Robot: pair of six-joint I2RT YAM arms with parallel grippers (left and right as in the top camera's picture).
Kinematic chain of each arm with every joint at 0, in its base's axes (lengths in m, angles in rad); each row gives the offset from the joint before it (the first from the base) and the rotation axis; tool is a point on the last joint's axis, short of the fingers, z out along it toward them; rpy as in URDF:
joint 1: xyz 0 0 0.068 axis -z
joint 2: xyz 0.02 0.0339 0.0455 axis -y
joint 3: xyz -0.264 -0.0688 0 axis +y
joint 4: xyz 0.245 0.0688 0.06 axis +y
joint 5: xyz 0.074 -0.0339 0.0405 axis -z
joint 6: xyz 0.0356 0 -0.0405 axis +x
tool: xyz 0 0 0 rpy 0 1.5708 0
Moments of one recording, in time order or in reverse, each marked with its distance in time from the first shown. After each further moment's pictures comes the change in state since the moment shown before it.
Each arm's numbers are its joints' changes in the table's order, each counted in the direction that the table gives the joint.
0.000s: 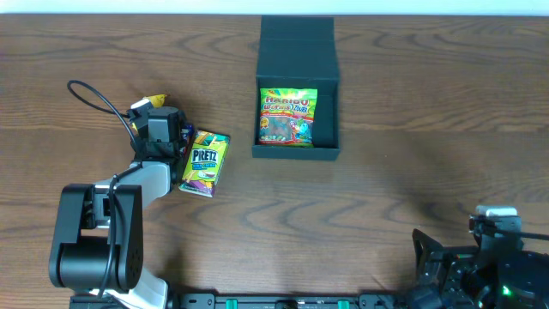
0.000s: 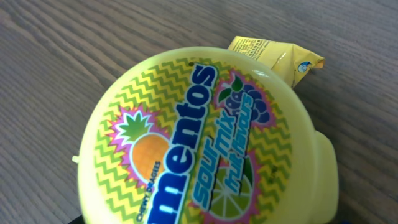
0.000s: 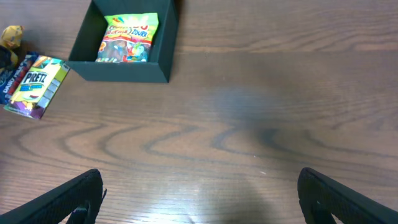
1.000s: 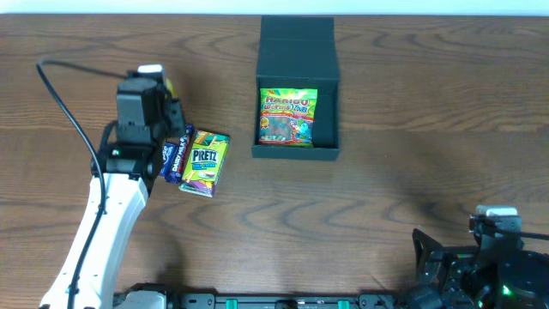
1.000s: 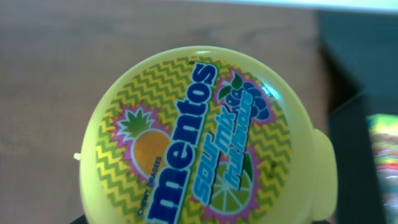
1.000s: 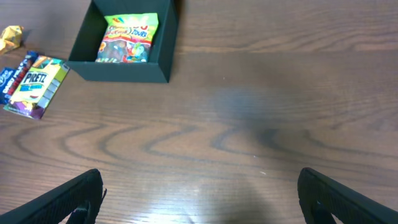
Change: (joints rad) left arm 0.040 0.438 -0.300 0.623 0.343 0.301; right arm 0.000 0.000 0.000 0.000 0.001 0.000
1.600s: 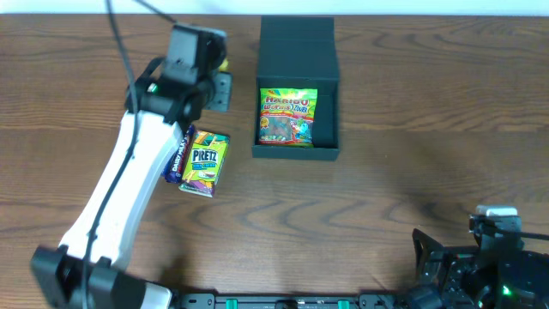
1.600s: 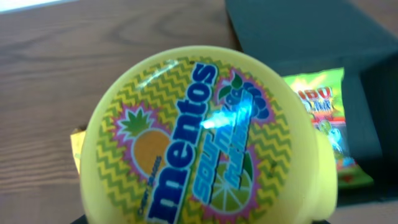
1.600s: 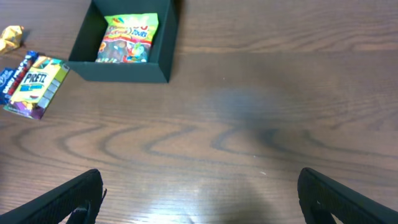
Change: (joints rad) left arm 0.230 -0.315 -0.579 0.503 0.024 0.048; right arm 0.000 0.000 0.000 0.000 0.000 0.000
